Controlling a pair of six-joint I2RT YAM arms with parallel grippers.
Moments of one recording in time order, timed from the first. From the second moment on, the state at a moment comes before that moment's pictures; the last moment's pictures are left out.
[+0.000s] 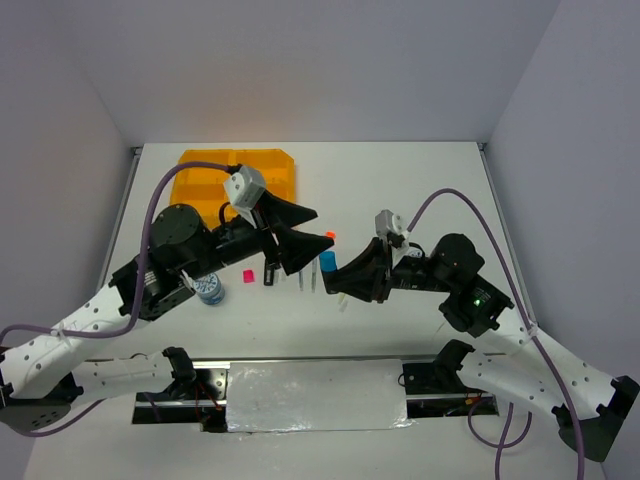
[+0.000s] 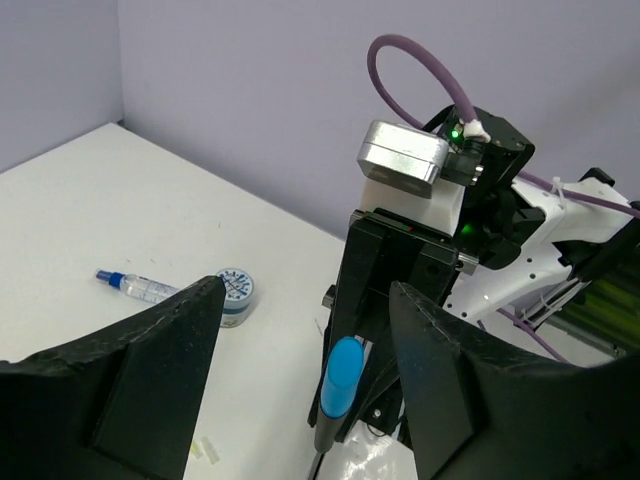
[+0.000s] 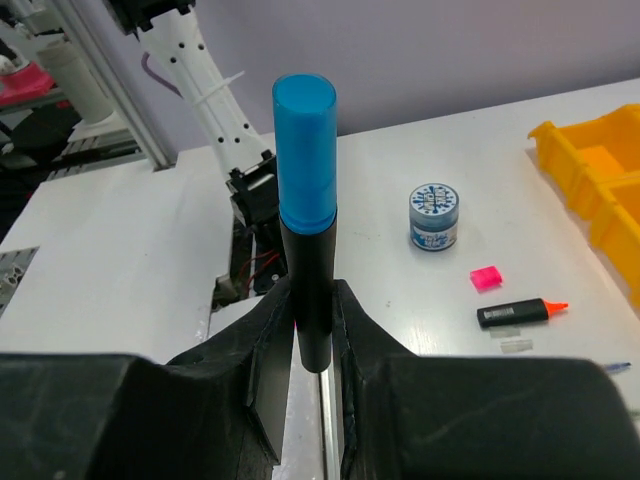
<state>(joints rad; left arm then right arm) -0.97 0.96 1.23 -0.13 0.14 -0.31 0.77 0.73 0.76 0.06 -0.69 0.22</state>
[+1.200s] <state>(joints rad) -0.96 1.04 1.24 -0.17 0.26 -0.32 0.77 0.74 0.80 -0.01 -0.67 0.21</state>
